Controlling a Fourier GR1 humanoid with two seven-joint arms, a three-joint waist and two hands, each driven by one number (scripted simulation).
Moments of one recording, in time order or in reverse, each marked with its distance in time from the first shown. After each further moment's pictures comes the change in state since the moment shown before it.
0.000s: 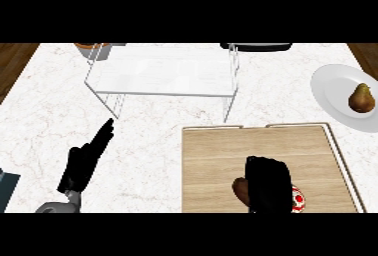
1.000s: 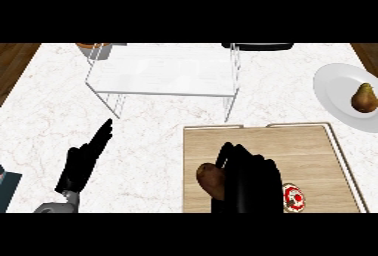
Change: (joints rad) left arm 0.004 -0.002 0.018 -0.003 -0.017 -0.025 0.000; right arm -0.221 0.077 0.185 -0.214 -0.039 -0.111 0.332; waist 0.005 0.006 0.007
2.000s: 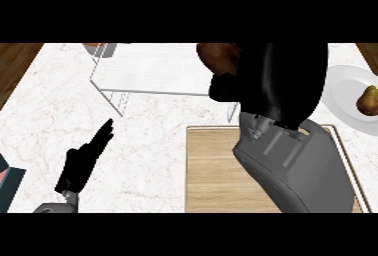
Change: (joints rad) left arm 0.001 0.000 0.003 -0.003 -0.001 -0.021 -0.013; right arm -0.698 0.010 -0.476 0.255 -0.037 -0.002 -0.047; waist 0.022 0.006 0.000
